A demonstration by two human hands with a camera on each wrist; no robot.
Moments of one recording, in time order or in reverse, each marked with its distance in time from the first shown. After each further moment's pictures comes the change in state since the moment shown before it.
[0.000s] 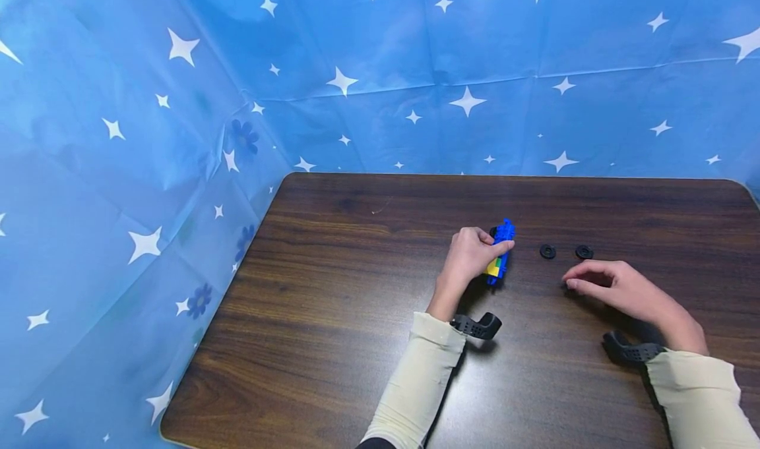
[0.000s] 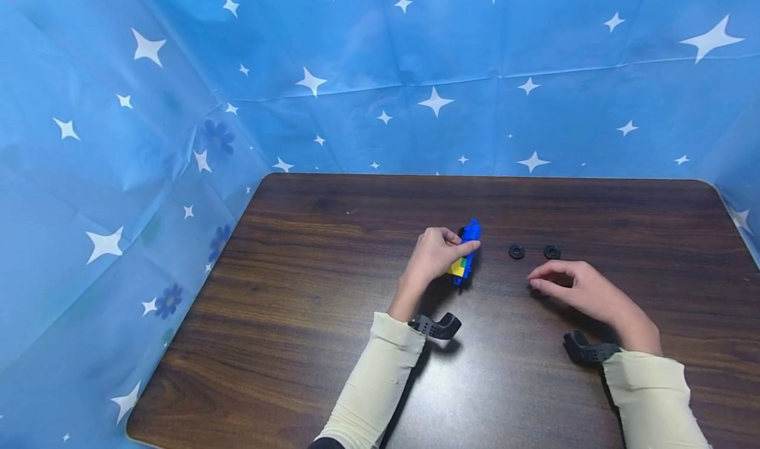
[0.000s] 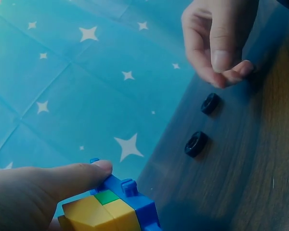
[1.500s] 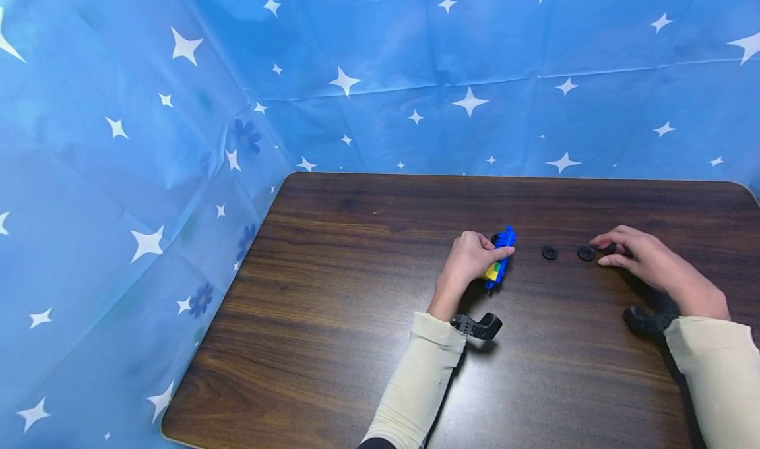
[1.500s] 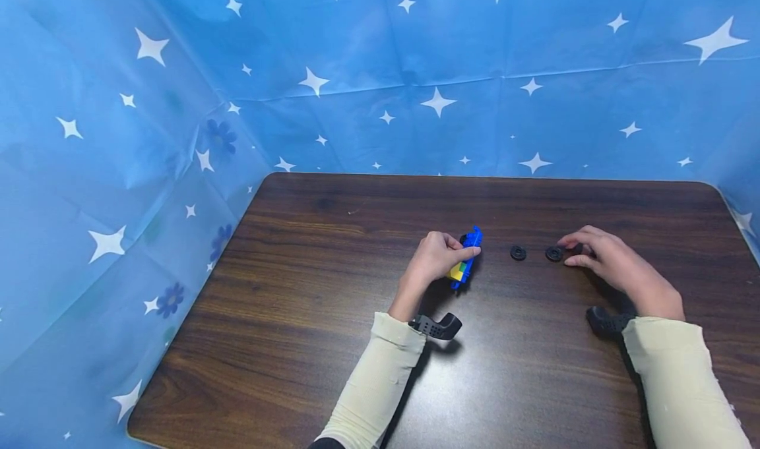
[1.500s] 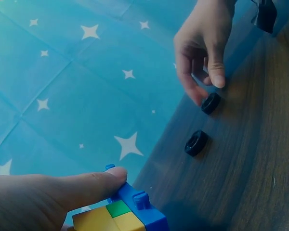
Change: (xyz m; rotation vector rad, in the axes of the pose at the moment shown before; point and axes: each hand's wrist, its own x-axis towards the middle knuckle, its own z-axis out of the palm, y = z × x) left_hand 0.000 -0.002 -0.003 0.002 -0.114 -0.068; right_hand 0.030 0.042 -0.039 -0.380 0.159 -0.134
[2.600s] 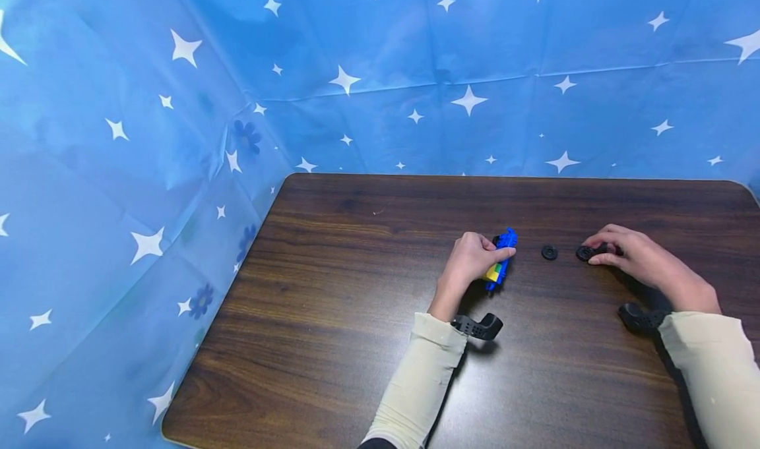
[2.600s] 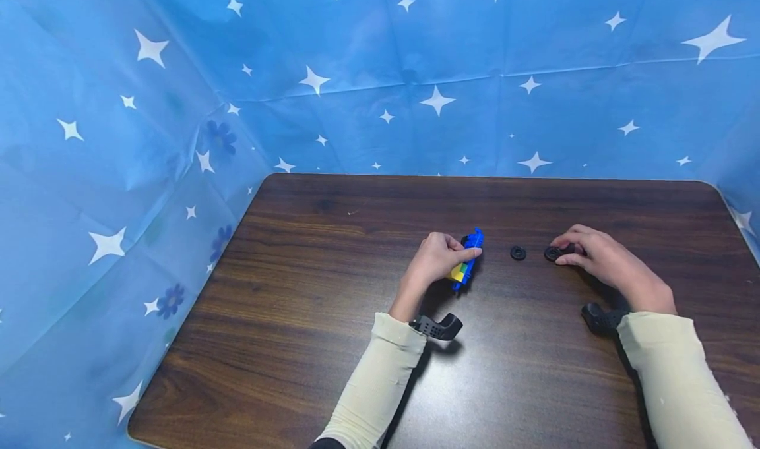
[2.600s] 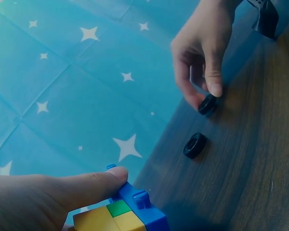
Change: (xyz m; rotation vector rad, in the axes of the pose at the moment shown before) left_hand 0.000 -0.001 0.001 -0.020 -0.036 0.001; right_hand 0.006 -0.006 0.002 0.008 -0.018 -0.024
